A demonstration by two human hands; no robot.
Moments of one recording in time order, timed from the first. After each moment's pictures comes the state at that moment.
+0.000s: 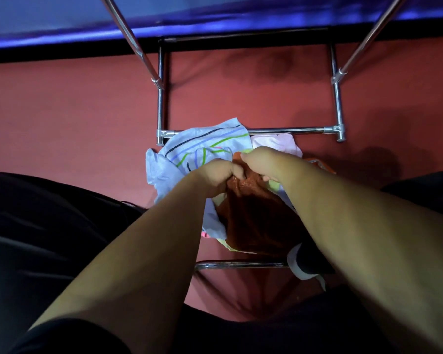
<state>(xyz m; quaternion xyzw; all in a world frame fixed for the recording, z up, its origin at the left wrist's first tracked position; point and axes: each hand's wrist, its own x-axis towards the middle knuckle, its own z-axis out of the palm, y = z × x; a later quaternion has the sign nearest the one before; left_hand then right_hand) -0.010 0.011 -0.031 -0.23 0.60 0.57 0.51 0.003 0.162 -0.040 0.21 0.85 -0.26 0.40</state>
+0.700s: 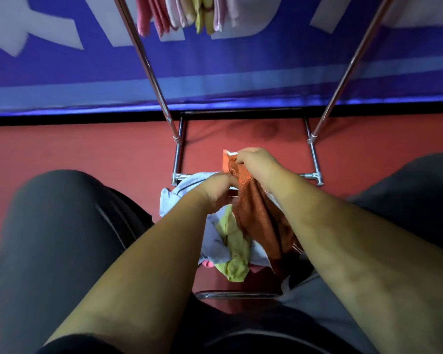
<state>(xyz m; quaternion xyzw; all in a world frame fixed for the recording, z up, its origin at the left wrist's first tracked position) 0.021 0.013 0.101 -0.13 0.64 0.64 0.41 0.000 0.150 0.119 0.20 0.75 -0.61 0.15</state>
